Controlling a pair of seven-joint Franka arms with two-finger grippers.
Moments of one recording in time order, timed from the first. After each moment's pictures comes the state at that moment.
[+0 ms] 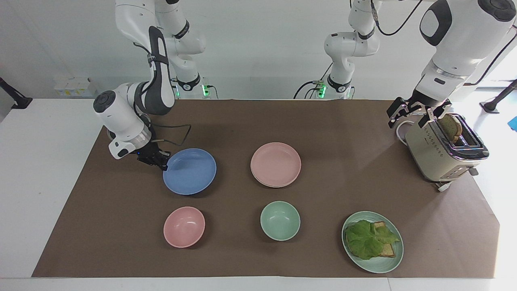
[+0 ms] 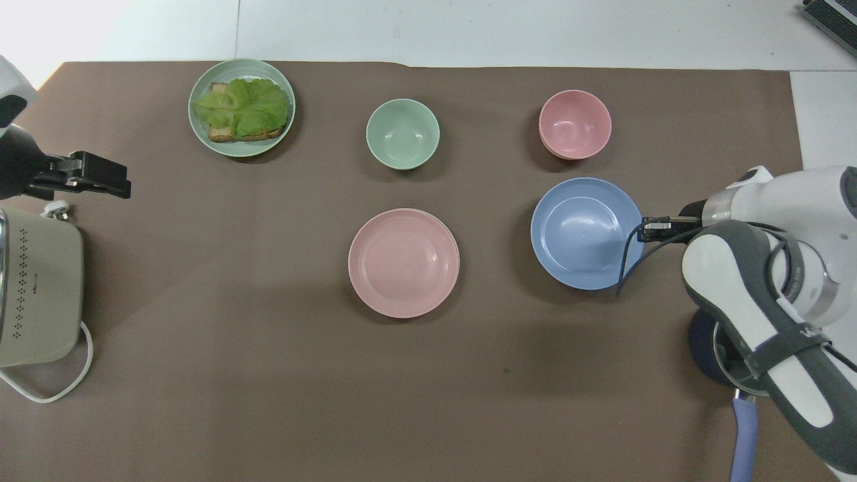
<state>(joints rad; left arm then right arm) -0.06 0.08 -0.02 -1.51 -0.02 1.62 -0.04 0.00 0.13 -0.04 -2.06 0.27 2.22 -0.11</state>
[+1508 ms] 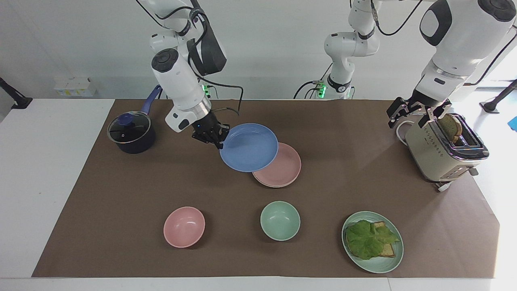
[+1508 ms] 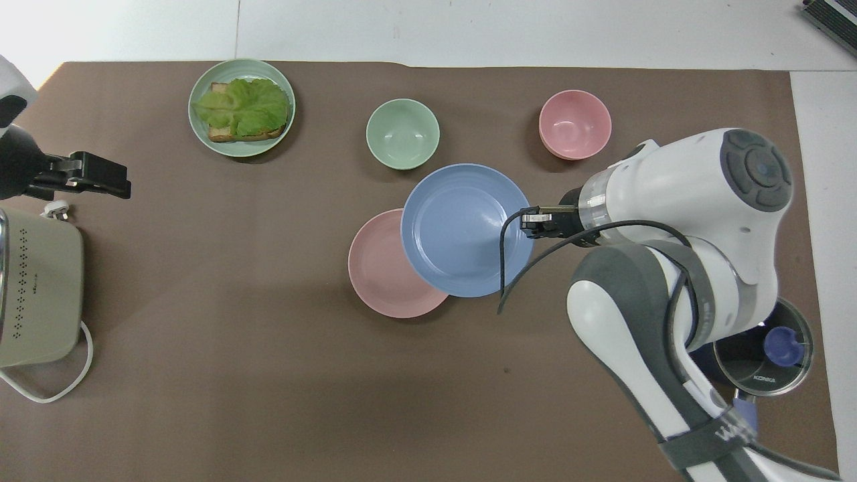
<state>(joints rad) -0.06 0.08 -0.02 -1.51 -0.02 1.62 -0.04 0.30 0.10 0.01 -1.86 0.27 2.07 0.24</state>
